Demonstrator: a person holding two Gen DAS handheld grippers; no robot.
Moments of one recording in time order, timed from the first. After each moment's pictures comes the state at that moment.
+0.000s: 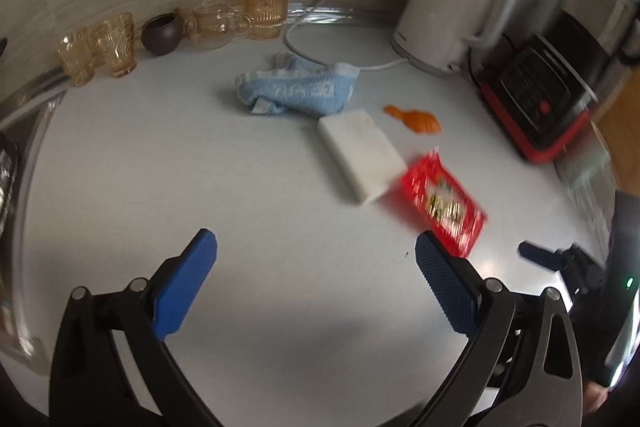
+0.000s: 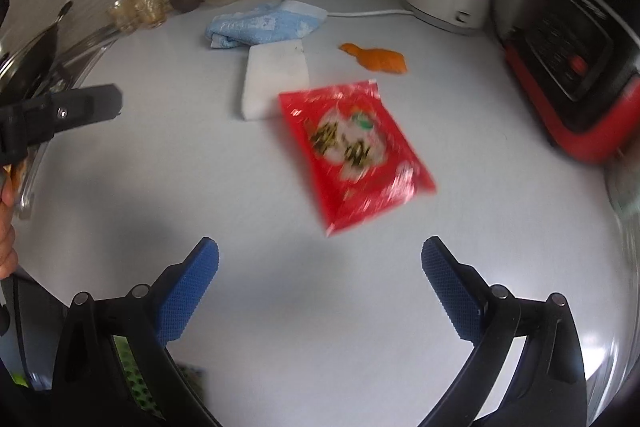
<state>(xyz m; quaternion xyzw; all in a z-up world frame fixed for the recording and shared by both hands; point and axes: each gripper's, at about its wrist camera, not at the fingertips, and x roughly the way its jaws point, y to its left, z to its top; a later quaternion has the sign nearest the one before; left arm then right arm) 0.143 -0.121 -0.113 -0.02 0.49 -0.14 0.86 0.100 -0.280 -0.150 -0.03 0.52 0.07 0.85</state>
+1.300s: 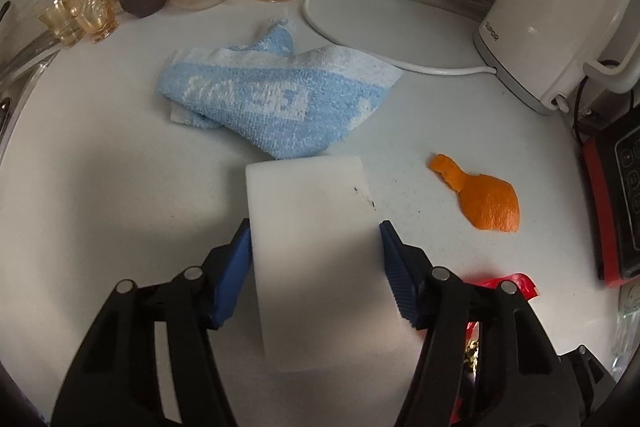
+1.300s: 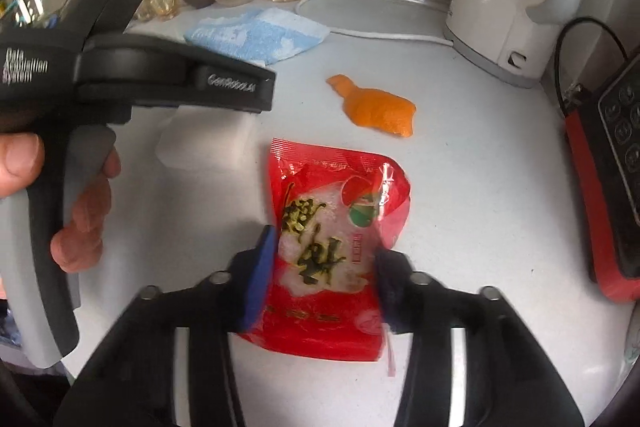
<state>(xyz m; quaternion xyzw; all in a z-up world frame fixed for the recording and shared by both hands) 0.257 -0.215 -0.190 -0.04 0.53 0.01 0.84 0.183 -0.321 -0.184 -0.06 0.49 0.16 0.85</state>
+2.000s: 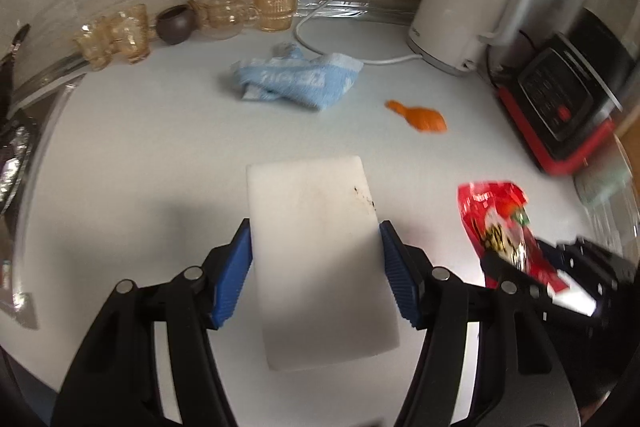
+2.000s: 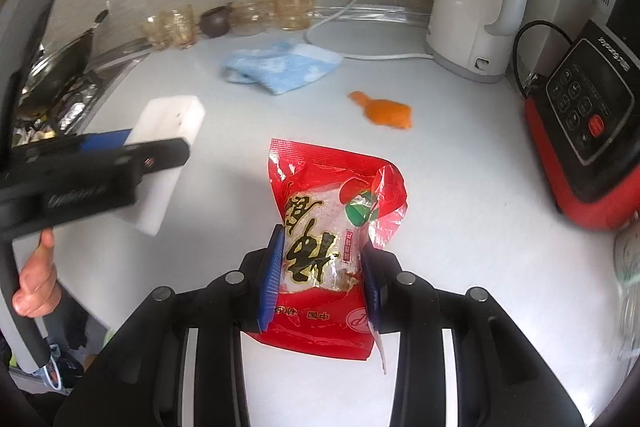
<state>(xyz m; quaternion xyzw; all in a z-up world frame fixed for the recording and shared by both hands) 0.111 -0.155 -0.114 0.00 0.49 -0.09 0.87 0.088 -0.284 -0.117 -0.03 0.48 0.13 0.87</state>
